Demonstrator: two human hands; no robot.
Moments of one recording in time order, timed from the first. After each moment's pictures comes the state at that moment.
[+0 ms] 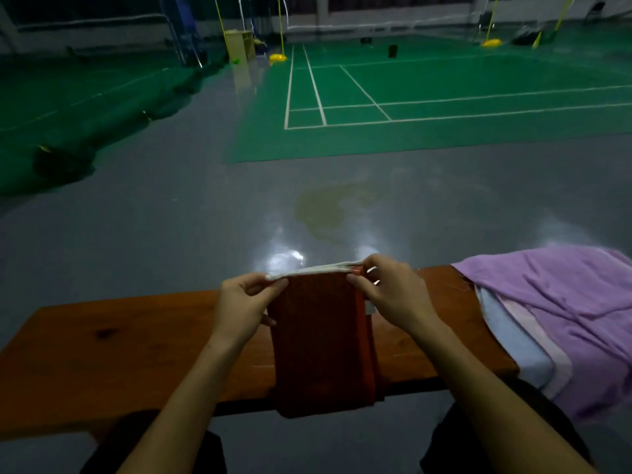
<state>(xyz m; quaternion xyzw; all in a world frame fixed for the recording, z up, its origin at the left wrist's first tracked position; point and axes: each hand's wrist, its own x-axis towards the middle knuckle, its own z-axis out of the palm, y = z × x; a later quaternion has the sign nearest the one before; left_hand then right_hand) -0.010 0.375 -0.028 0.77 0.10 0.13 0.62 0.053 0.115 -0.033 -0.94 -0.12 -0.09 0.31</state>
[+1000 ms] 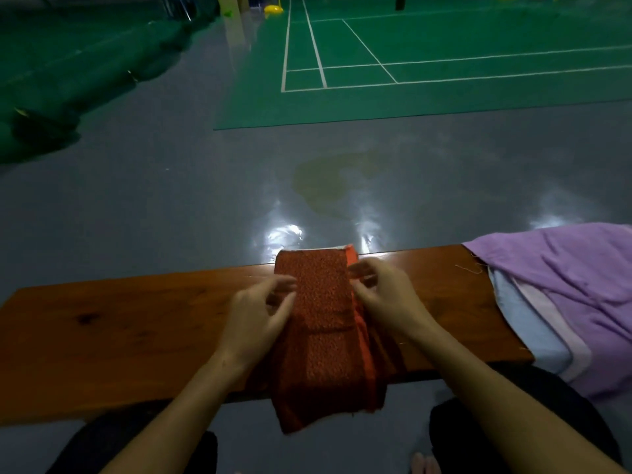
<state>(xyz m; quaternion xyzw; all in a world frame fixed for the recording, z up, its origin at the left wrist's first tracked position) -0.009 0.371 -0.084 0.90 -0.03 0.15 0.41 0.058 0.124 -0.081 -0.89 -0.14 0.00 0.43</state>
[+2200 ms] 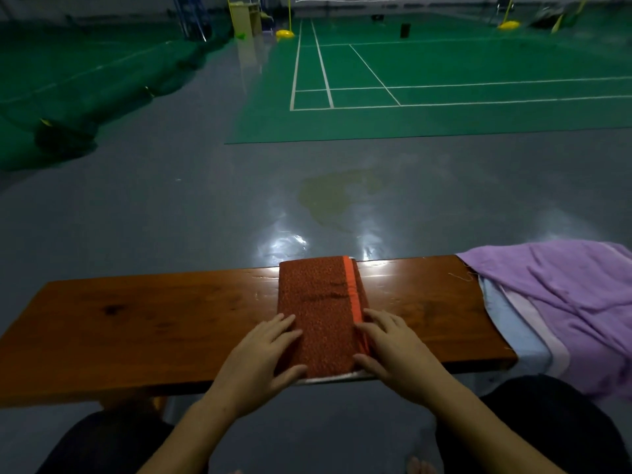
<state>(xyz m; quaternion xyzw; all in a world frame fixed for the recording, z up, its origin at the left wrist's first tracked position) -0.080 0.391 -0.121 0.98 -0.15 -0.01 0.12 -0.024 0.090 -0.112 -0.95 -0.26 0.07 0.14</state>
